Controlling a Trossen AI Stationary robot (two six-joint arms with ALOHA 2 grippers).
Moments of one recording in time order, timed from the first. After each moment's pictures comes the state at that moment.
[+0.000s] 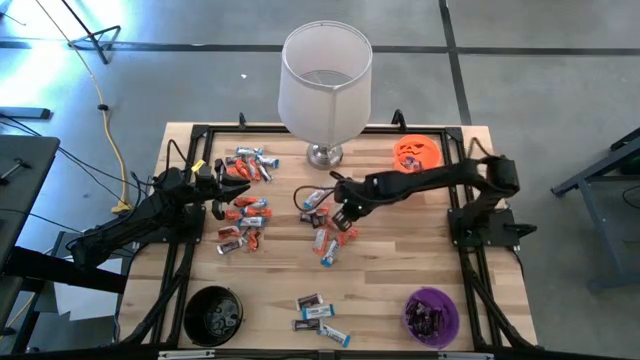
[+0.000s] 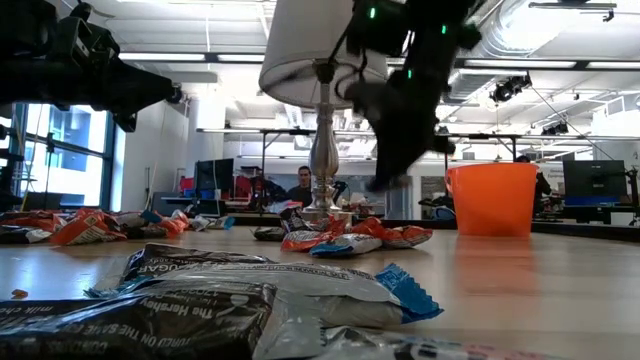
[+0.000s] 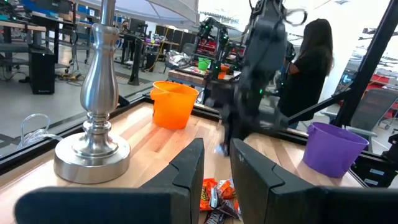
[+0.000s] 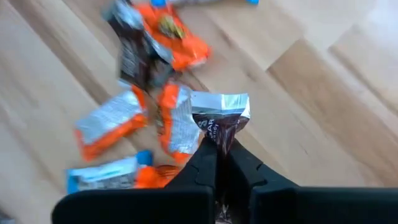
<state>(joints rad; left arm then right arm) 0.54 0.01 0.01 0.06 0.36 -0.23 -0.04 1.73 1.20 -0.63 0.05 0.74</state>
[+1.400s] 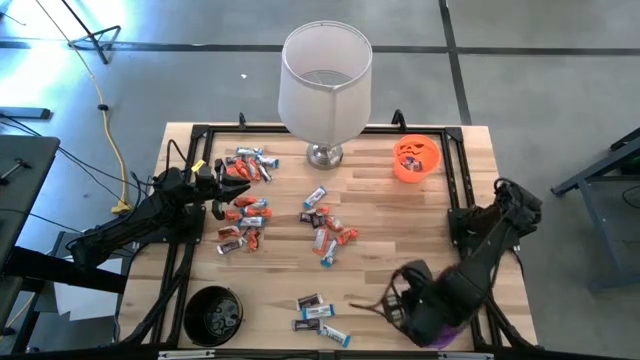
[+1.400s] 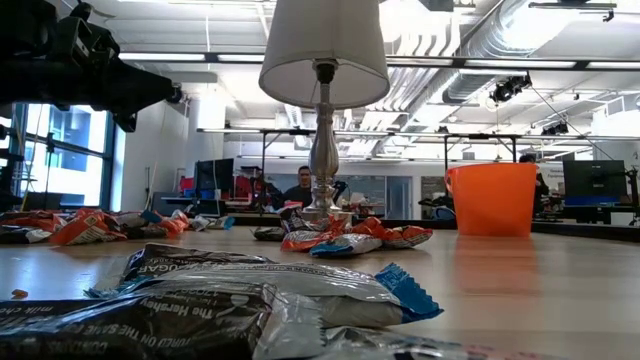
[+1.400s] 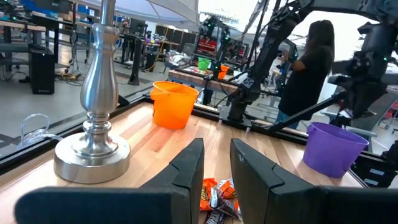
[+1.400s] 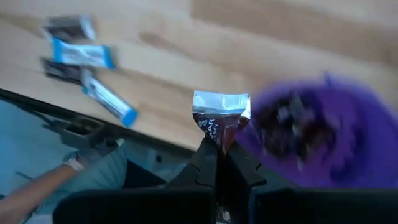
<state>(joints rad) 0.54 0.01 0.01 0.06 0.36 -0.23 0.83 1.75 1.71 -1.35 0.10 2.16</state>
